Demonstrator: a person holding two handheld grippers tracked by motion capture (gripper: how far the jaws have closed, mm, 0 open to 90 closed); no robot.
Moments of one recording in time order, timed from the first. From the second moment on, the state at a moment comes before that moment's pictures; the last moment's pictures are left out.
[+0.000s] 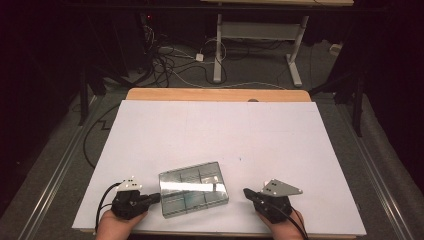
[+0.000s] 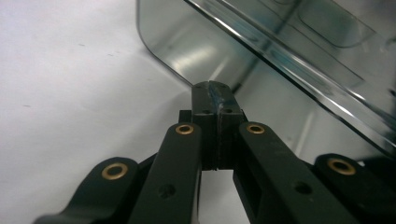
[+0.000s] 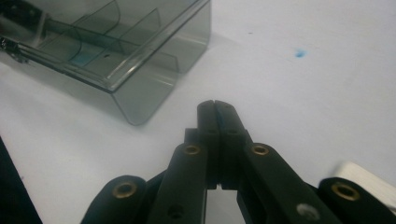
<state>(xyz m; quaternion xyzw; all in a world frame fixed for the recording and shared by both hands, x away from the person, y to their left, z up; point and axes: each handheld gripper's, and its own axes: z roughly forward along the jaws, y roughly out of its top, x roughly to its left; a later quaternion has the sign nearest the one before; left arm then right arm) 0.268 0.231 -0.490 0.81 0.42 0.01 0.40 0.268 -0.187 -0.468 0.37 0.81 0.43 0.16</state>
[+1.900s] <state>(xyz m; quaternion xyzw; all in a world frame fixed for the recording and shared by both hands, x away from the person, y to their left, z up) 0.280 0.181 -0.485 0.83 0.37 0.01 0.42 0.274 -0.214 -0.454 0.38 0.77 0.48 0.19</state>
